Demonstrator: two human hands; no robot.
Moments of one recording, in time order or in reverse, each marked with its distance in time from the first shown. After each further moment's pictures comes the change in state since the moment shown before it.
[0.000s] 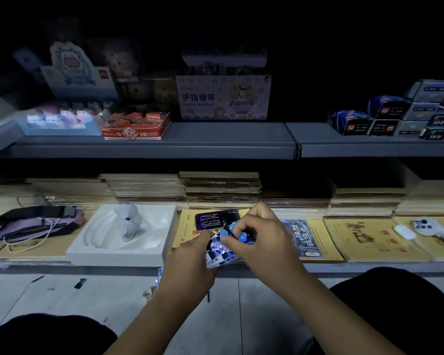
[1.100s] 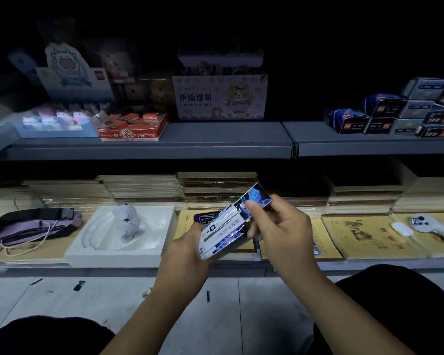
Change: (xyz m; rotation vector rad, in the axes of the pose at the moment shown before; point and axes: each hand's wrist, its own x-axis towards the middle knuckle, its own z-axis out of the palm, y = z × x) left_hand 0.004 -0.002 -0.011 -0.211 0.051 -0.047; right_hand 0.002 -0.016 -0.022 0.424 0.235 0.069
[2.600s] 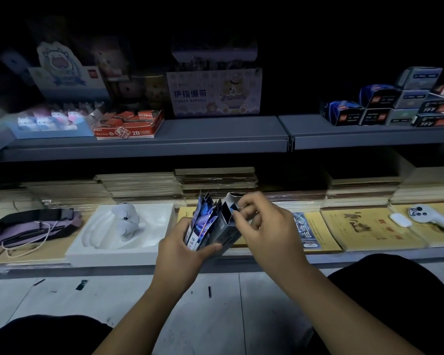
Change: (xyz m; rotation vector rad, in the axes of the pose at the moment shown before) left_hand -0.003 0.003 -0.002 -0.334 0.056 -0.123; right_hand -0.005 0.015 0.004 -0.440 -0.045 -0.241
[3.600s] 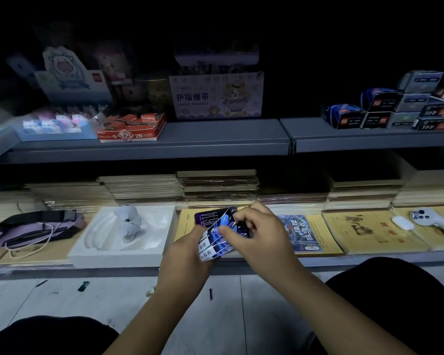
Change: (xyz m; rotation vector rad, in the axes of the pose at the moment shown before) left_hand -0.003 -0.010 0.007 0.410 -0.015 0.179; right_hand -0.003 -0.007 0.009 0.160 -0.157 0.188
